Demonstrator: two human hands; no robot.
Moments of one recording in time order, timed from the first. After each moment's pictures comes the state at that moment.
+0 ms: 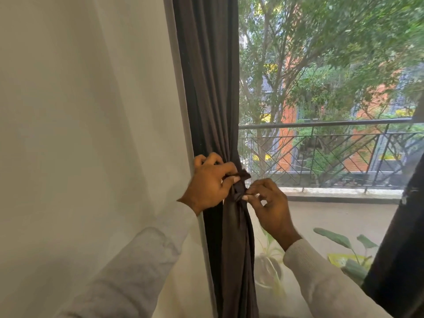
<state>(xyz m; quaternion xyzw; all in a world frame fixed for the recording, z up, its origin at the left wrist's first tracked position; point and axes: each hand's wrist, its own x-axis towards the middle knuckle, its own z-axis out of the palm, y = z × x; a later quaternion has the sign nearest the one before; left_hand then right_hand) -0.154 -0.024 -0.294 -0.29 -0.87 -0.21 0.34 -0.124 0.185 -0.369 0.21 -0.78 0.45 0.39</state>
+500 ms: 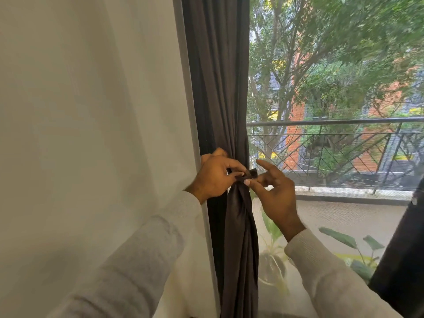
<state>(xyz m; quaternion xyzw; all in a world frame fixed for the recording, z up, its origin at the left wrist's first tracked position) -0.157 -0.018 -0.279 -0.26 -0.89 -0.30 0.22 -0.109 0.172 -0.331 0.17 -0.71 0.60 0.32</state>
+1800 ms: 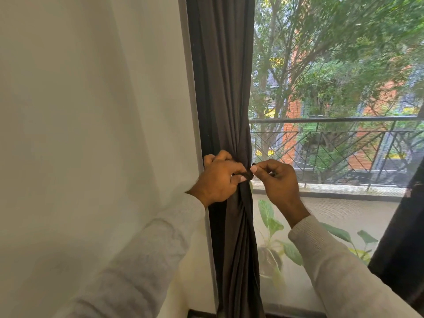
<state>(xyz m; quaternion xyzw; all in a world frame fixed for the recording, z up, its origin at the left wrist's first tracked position) -0.122 -0.020 -0.286 -0.26 -0.92 -0.22 0.19 -0.117 0.178 -0.321 0.16 -0.74 0.57 0.31</state>
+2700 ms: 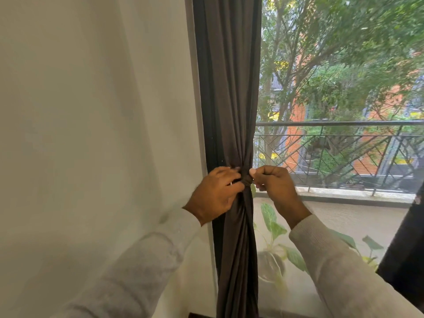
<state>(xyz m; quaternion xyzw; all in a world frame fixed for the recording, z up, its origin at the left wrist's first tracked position) -0.120 -0.047 -0.324 -0.41 -0.82 -0.08 0.38 -0.132 0.167 -0.320 0.12 -0.69 0.70 0.14</state>
